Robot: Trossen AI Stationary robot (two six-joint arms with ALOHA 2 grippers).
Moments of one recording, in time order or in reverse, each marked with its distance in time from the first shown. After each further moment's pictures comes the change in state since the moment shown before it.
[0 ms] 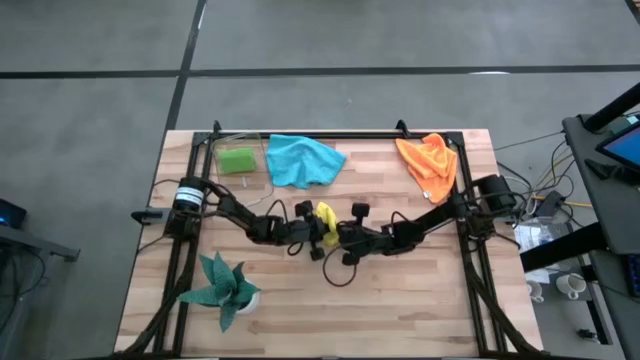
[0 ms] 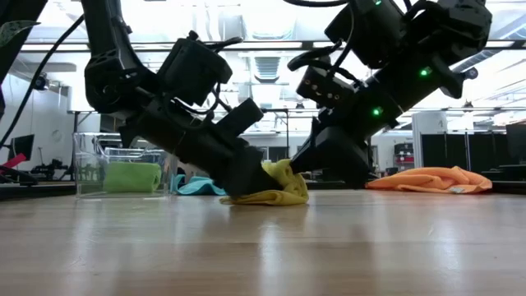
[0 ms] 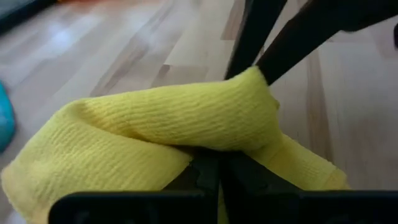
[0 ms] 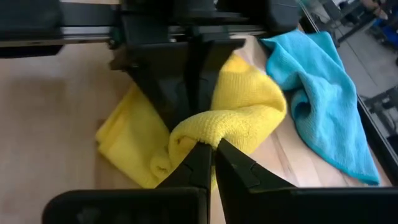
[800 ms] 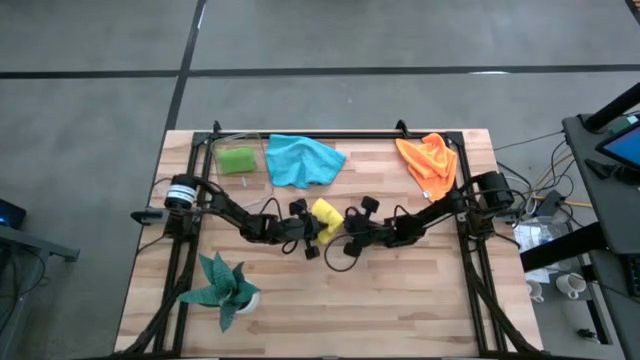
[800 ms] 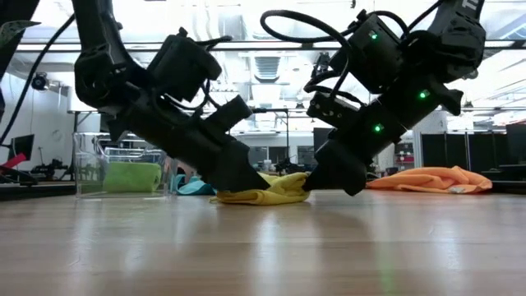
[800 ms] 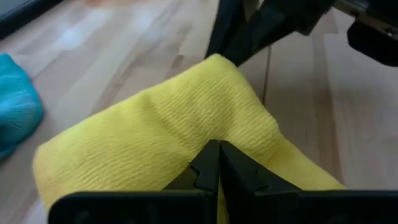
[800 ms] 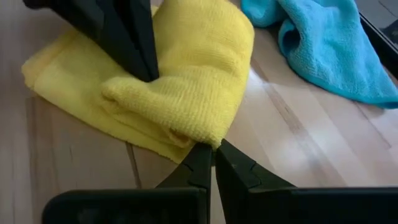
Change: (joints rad) left arm -0.007 -0.094 -0.058 -0.003 0.006 -0.017; right arm -0.085 0.001 -0.078 0.004 -0.024 0.263
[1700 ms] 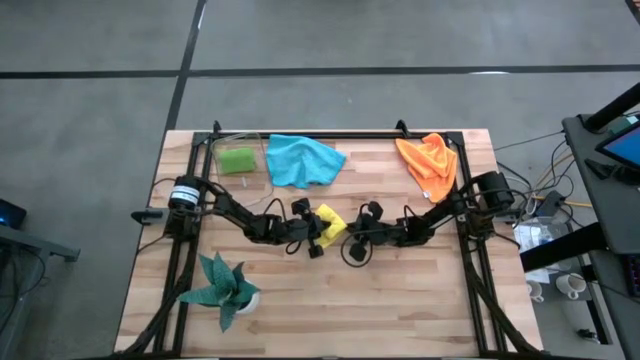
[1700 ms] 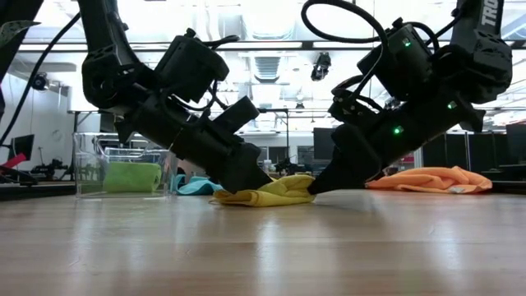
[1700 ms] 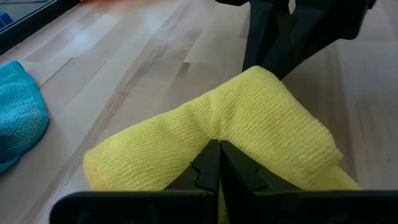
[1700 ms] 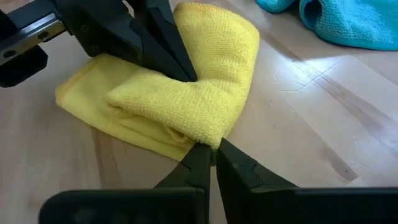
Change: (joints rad) left arm 0.008 0.041 0.042 -0.023 -0.042 0.001; right arm -0.002 0.001 -0.173 0.337 -0.135 0.211
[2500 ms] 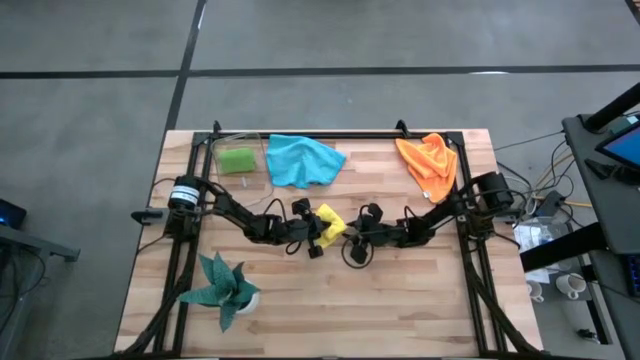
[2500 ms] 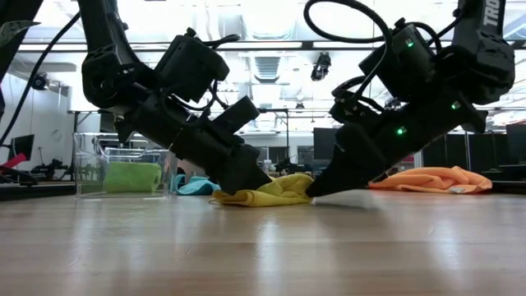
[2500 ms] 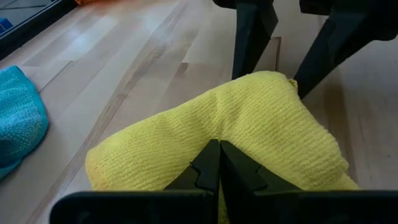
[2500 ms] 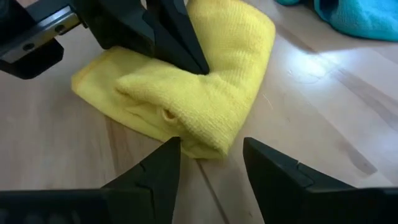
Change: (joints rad) left arm -0.001 0.000 0.001 -0.008 0.000 0.024; right arm 0.012 0.006 -0.005 0.009 -0.032 0.010
